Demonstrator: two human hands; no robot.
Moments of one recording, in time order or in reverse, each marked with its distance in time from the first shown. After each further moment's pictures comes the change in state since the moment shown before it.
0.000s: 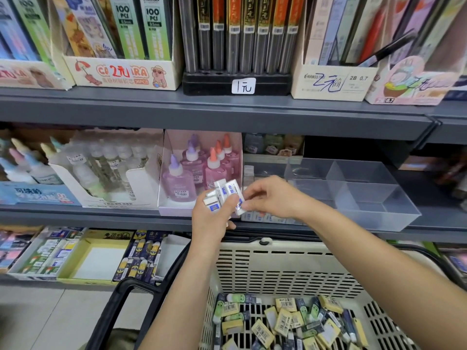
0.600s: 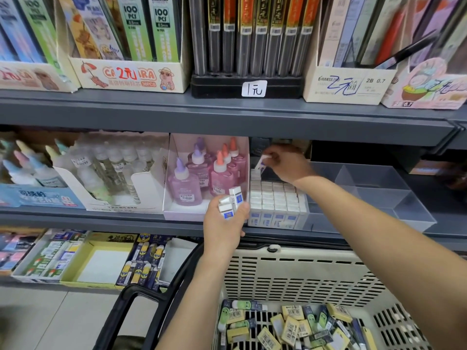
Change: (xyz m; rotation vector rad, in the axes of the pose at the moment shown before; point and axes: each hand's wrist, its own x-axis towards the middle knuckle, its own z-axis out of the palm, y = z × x) left_hand -0.001 -0.004 0.006 0.109 0.004 0.027; right_hand 0.078 0.039 -0.042 -0.496 0.435 0.046
